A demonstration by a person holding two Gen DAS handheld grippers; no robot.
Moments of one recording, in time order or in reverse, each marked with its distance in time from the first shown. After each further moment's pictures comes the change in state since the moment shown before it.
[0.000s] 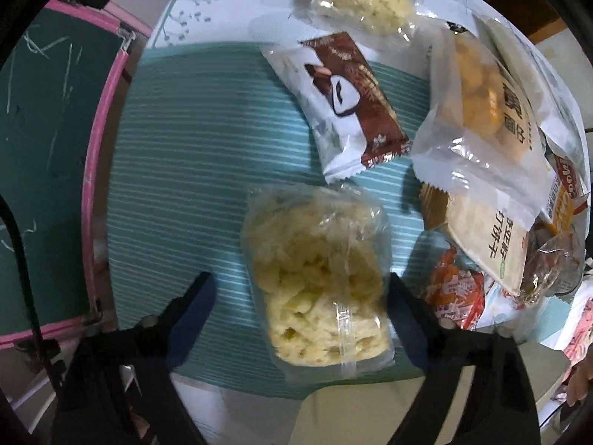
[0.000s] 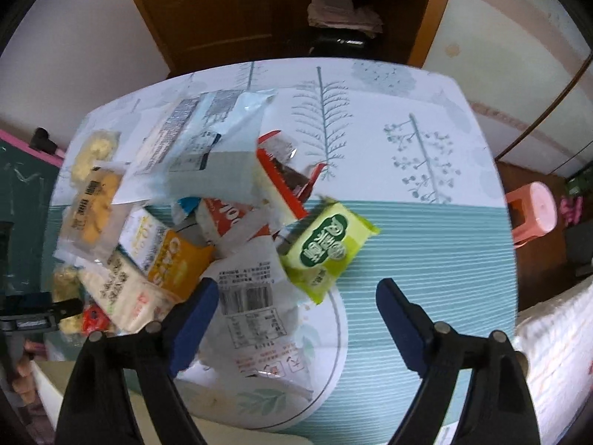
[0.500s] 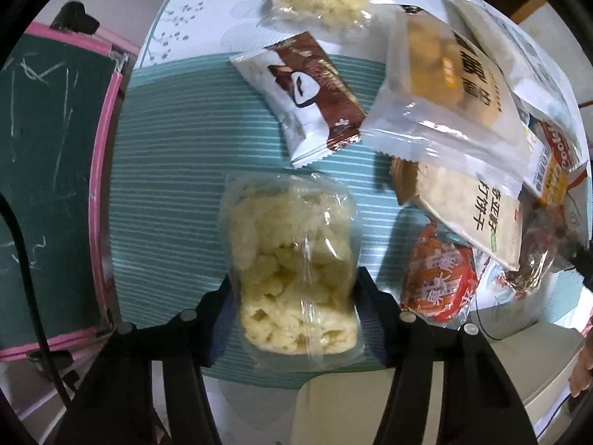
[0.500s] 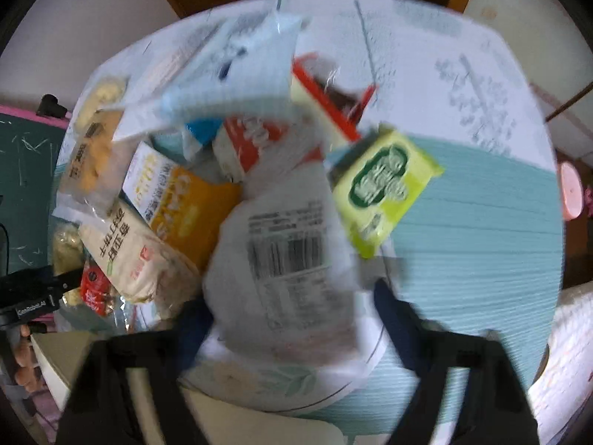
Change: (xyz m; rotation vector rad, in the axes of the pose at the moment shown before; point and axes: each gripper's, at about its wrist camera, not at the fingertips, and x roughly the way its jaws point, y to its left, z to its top) left arm -0.016 -0.027 -0.038 0.093 -0.057 0.060; right arm 0.041 0.013 -0.013 -0.026 0.188 0.058
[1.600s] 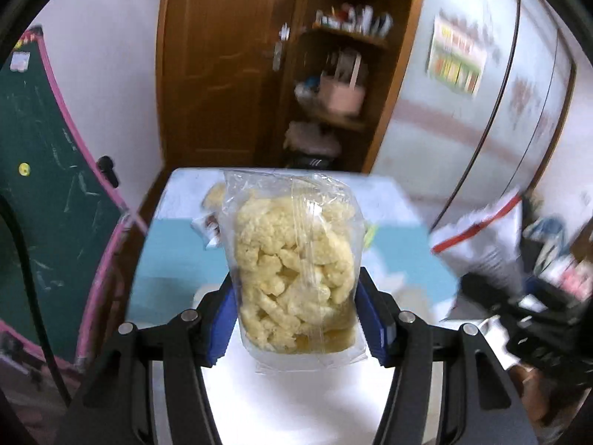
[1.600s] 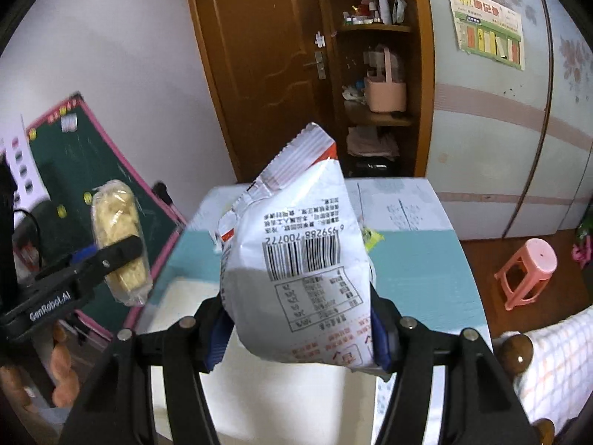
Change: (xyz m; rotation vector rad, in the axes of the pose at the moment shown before) left arm -0.212 -0.048 -0.258 0.144 -0.833 -0.205; right arm -0.217 0.059 -0.252 -0.098 -0.728 0.002
